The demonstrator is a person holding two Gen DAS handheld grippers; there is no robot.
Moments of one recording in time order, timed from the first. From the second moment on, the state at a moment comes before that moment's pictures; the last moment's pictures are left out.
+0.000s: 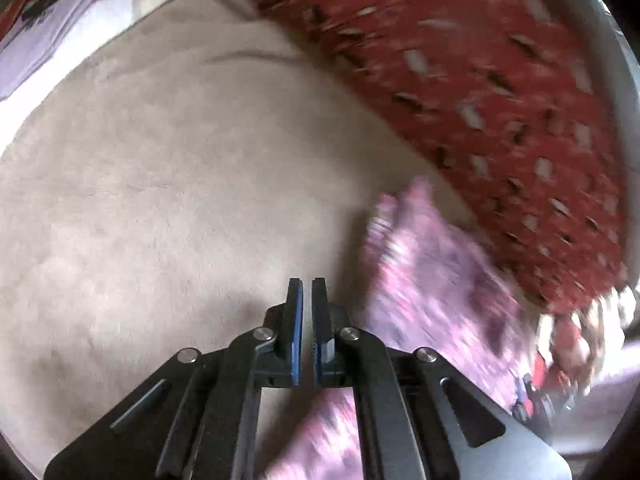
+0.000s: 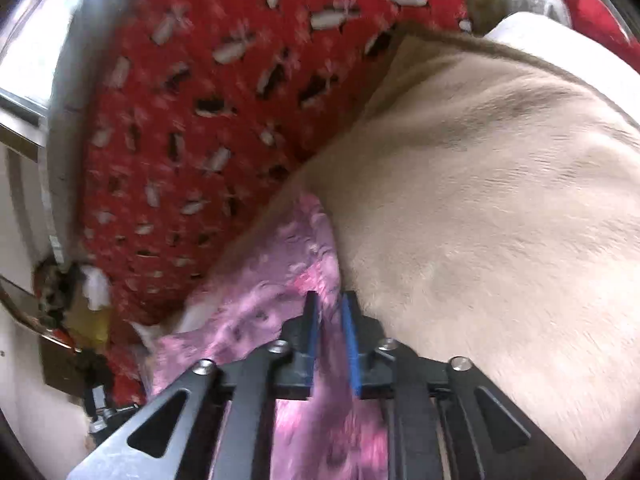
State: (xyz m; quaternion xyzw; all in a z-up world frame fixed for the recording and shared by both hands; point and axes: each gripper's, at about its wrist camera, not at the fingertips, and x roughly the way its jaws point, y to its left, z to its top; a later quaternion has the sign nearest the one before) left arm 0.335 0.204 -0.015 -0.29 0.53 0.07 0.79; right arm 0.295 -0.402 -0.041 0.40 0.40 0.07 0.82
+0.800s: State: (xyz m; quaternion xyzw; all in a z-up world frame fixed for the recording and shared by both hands) left arm 0.241 0.104 -0.043 -0.15 0.61 0.08 0.77; right arm 0.231 -0.322 0.037 0.30 0.41 0.15 0.85
